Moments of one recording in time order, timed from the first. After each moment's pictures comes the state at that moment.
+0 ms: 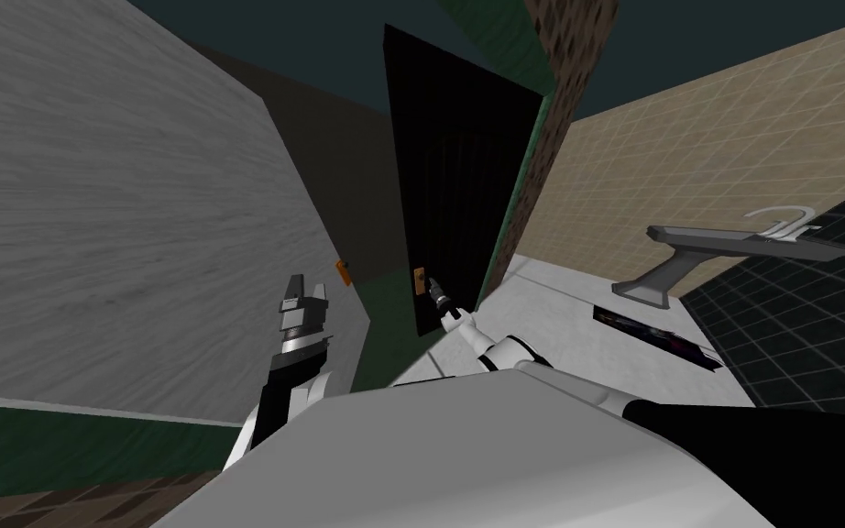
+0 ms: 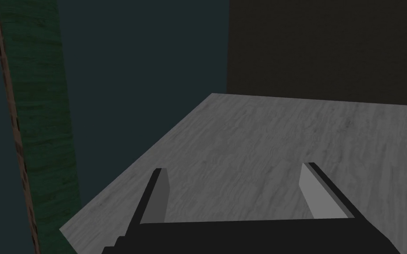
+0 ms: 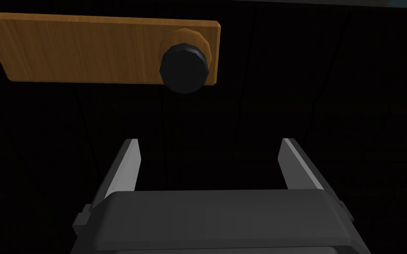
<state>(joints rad) -0.54 -0.05 0.18 -0.59 -0.03 -0.50 -0.12</state>
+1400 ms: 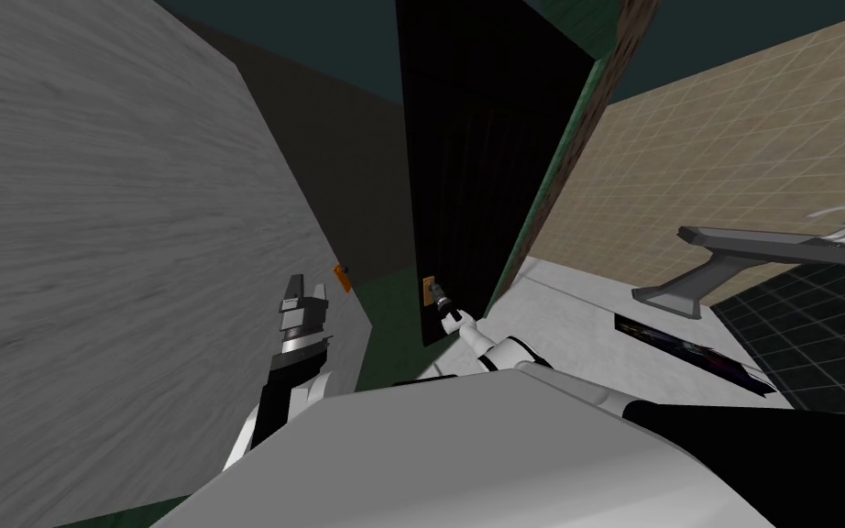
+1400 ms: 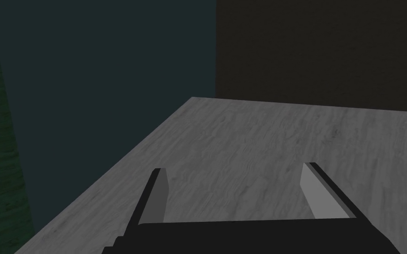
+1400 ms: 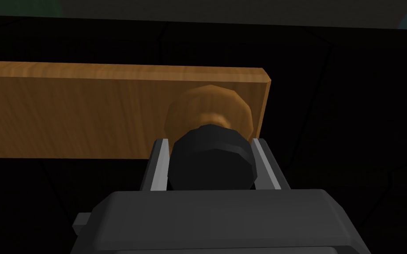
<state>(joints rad) -0.53 -0.04 0.16 -0.56 -0.04 -0.52 -0.10</state>
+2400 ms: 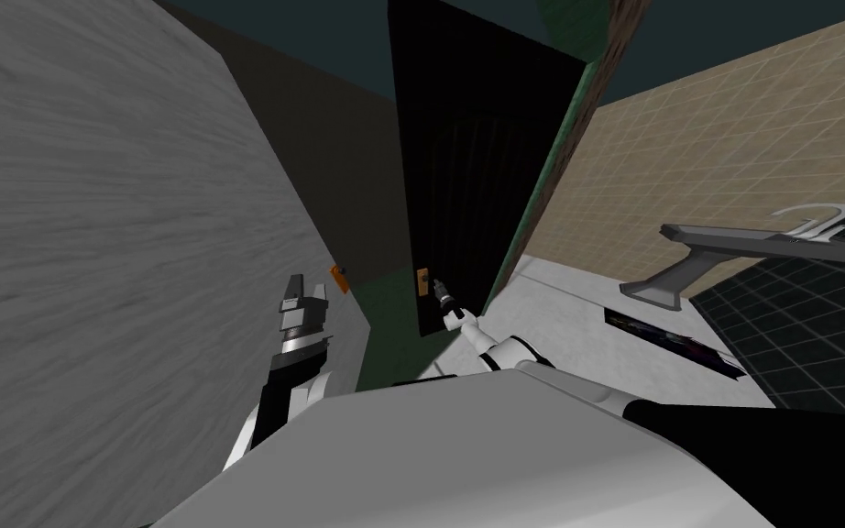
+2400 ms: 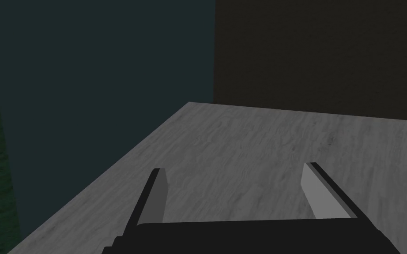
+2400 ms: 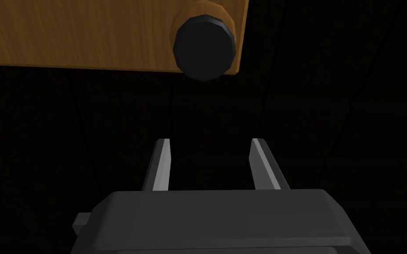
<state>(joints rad) -0.53 -0.06 0.12 -0.58 -0.08 -0.51 -0.04</state>
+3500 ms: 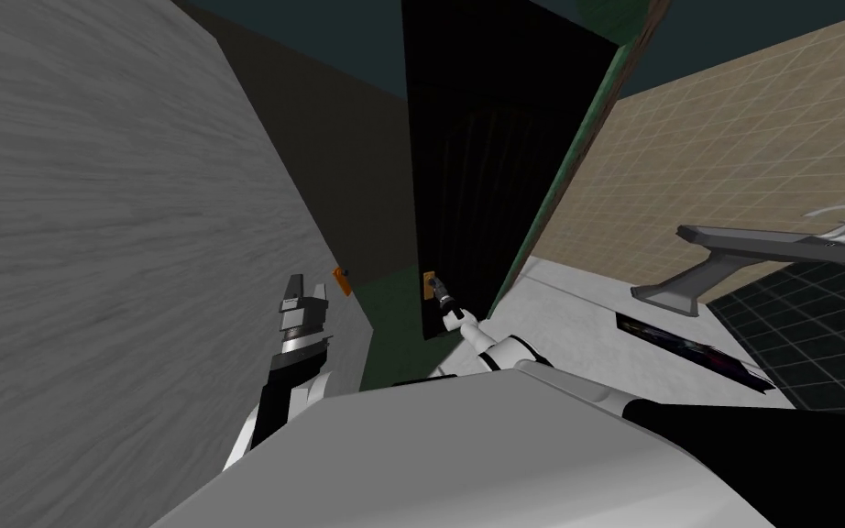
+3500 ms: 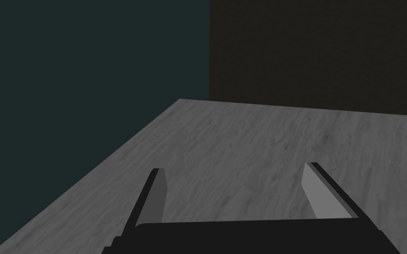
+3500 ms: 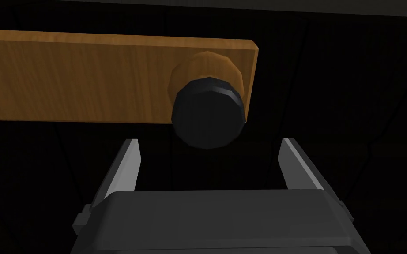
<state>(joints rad) -0.54 -0.05 0.11 -0.56 -0.09 -0.52 -0.04</state>
